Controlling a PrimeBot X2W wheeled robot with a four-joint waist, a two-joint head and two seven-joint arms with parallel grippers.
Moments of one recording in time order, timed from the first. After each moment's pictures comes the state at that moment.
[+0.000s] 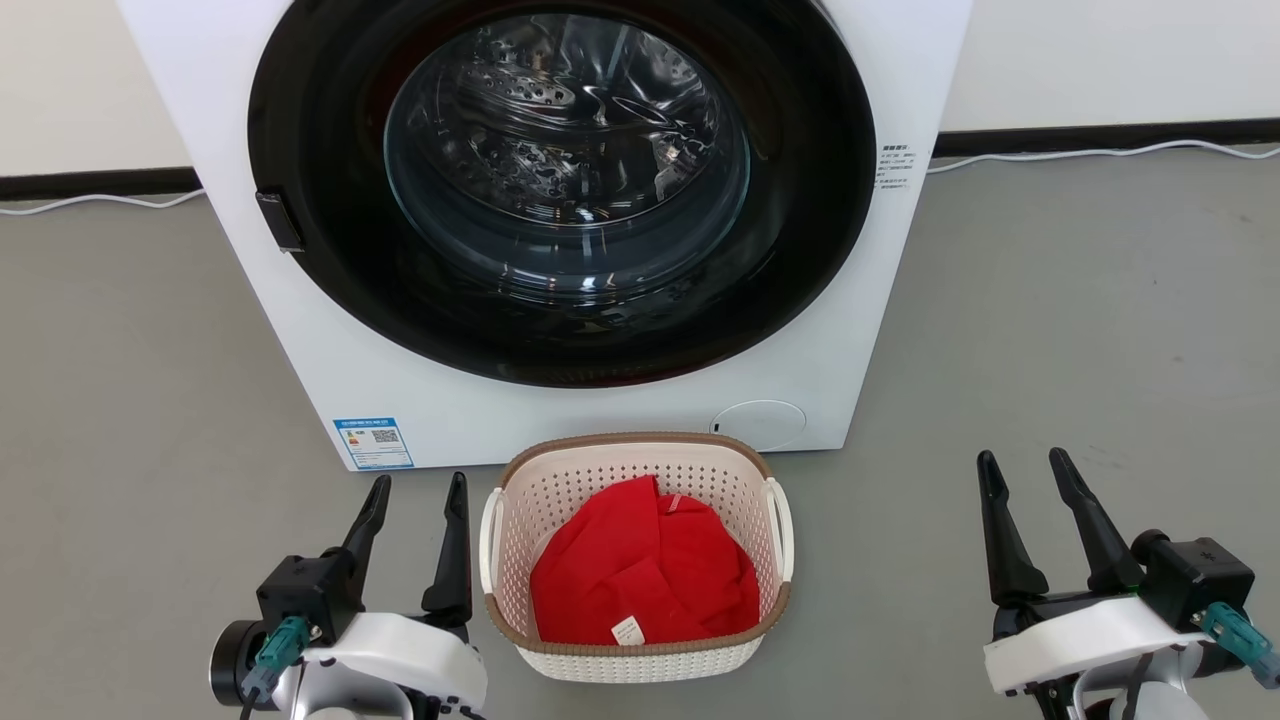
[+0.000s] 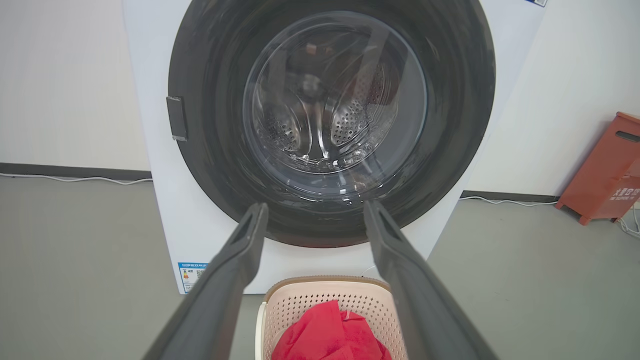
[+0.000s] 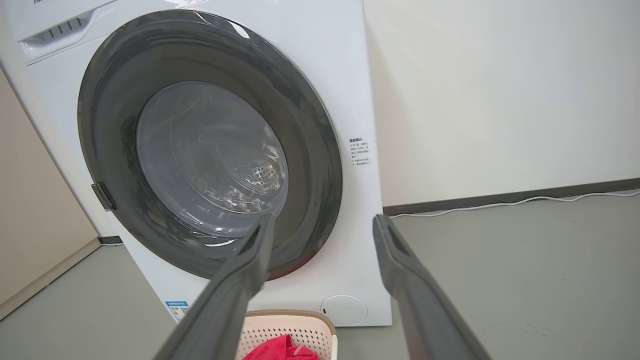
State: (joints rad) left arm -0.09 0.04 -0.11 0.26 -0.23 -0.02 -0.26; right arm -0.08 -0.12 0.00 0.26 0.26 0.12 -0.25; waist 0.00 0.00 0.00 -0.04
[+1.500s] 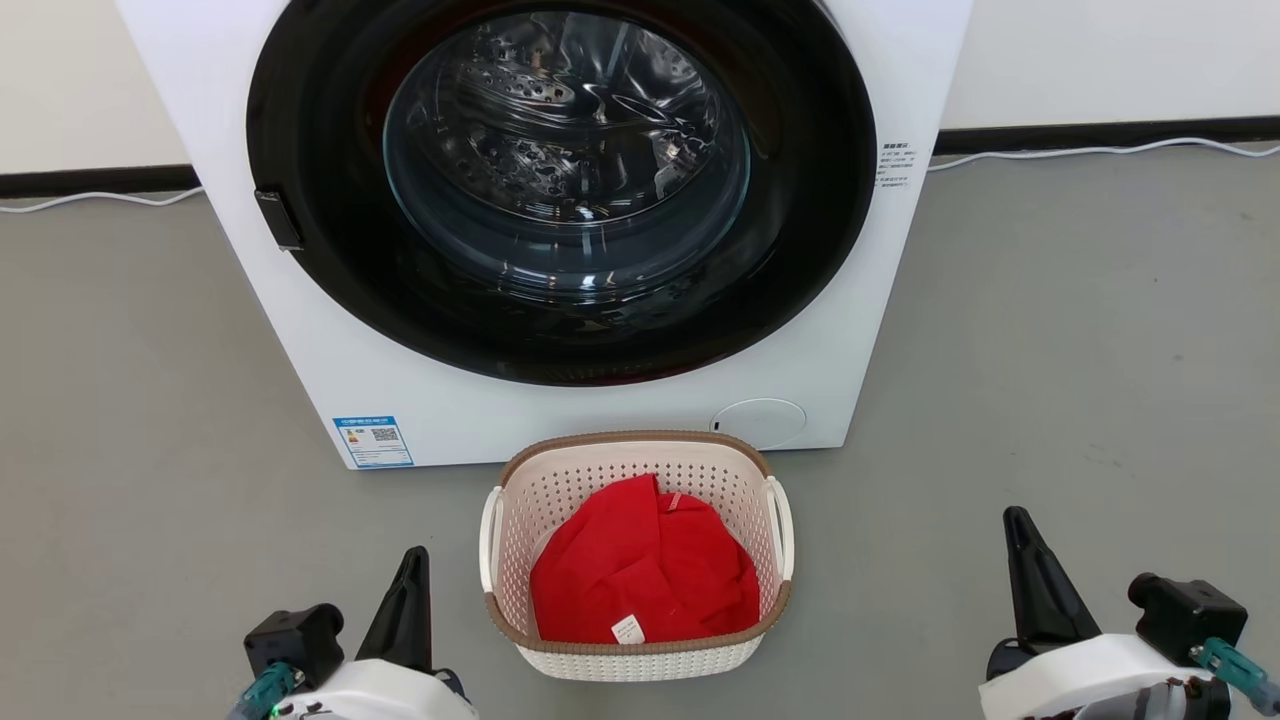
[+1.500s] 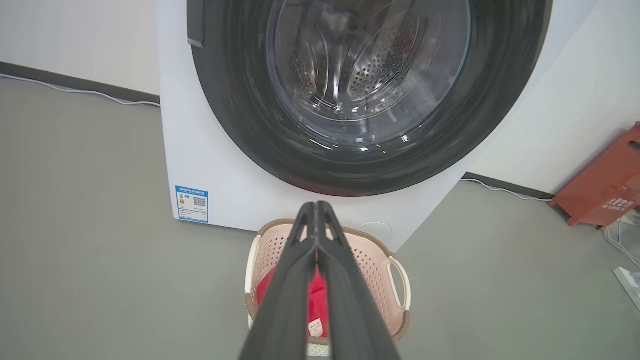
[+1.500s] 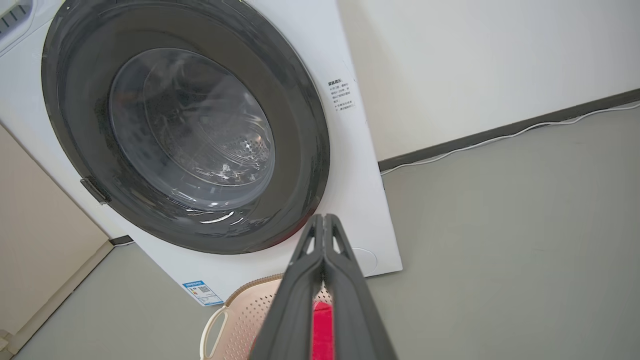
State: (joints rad) left arm -0.03 0.03 -0.10 0.33 -0.37 -0.01 -0.22; right arm -0.04 -0.10 0.00 0.33 0.37 0.12 -0.22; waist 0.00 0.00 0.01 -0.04
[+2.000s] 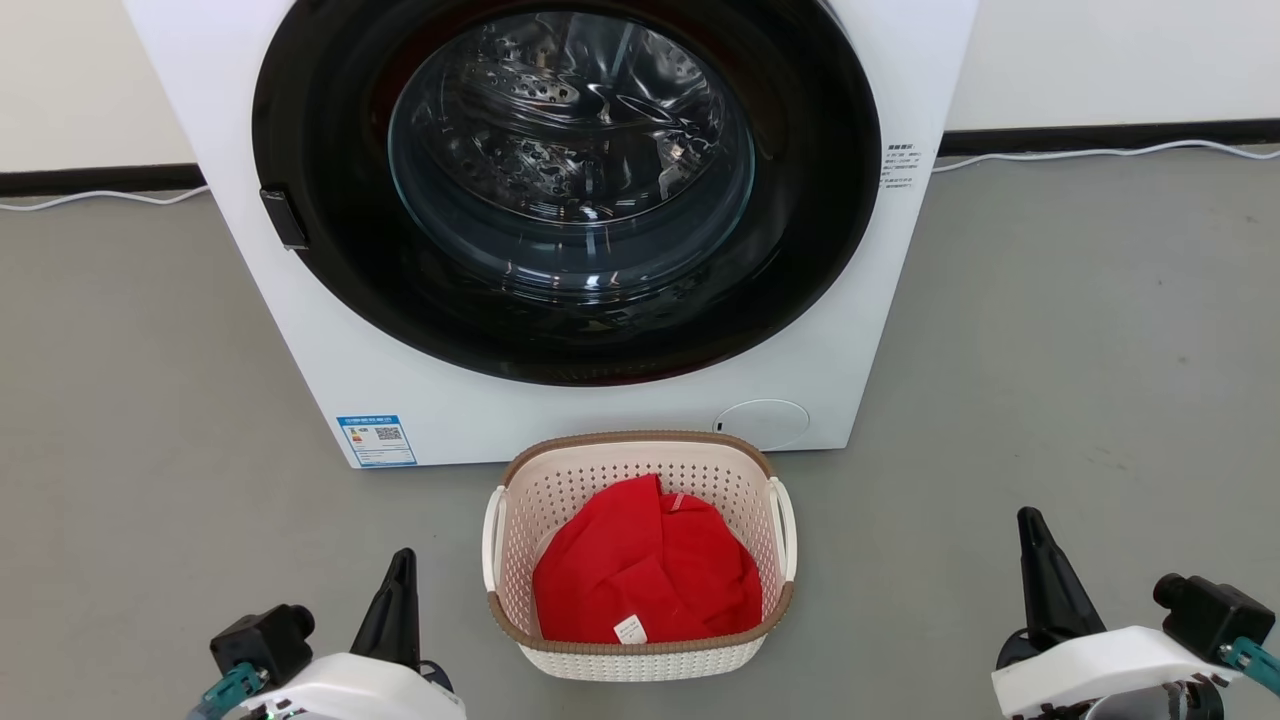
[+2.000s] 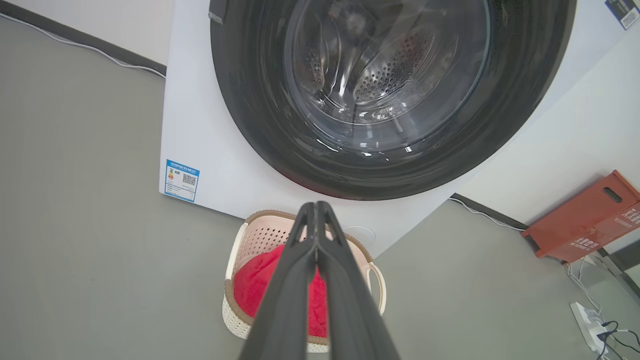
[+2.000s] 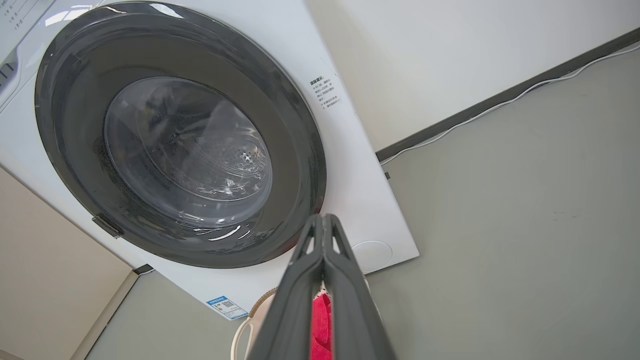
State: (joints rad) left arm -0.03 0.03 -0.08 0.32 -0.52 -0.03 -0.18; right arm -0.04 -0.09 -0.02 0.32 0.53 0.12 -0.17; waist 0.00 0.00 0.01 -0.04
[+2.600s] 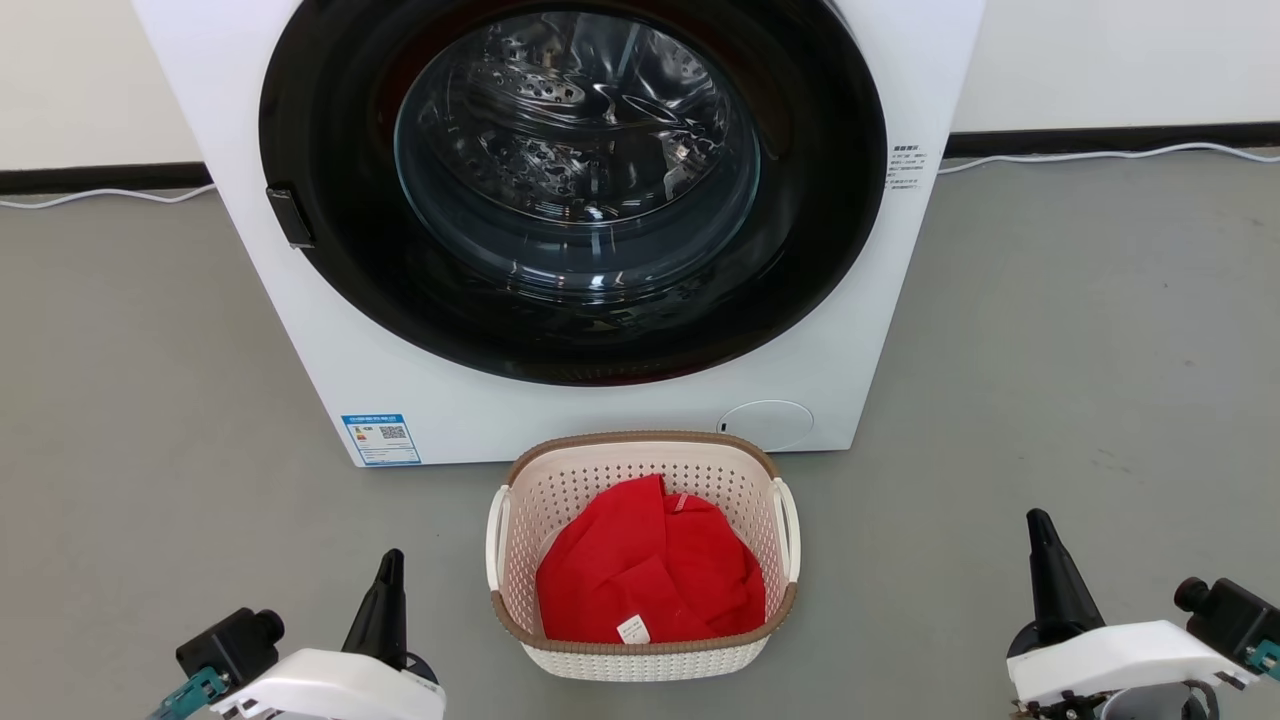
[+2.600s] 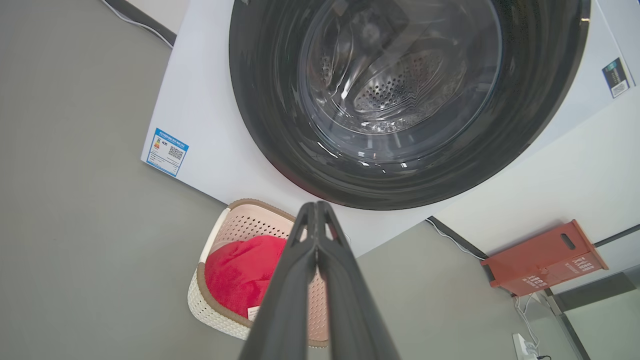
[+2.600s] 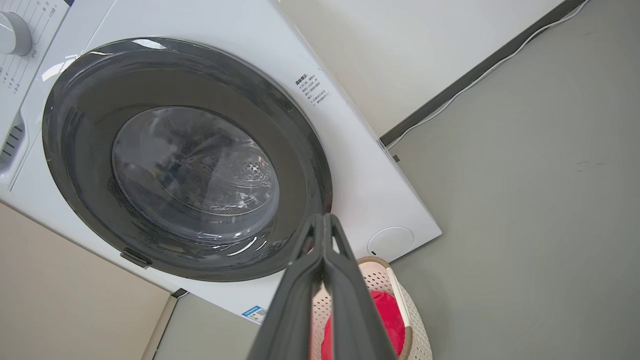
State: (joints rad) left arm -0.03 0.03 -0.05 0.31 -0.72 -0.04 -0.12; right arm -0.04 -0.08 -0.04 0.31 0.73 0.12 -0.12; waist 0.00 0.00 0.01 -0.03
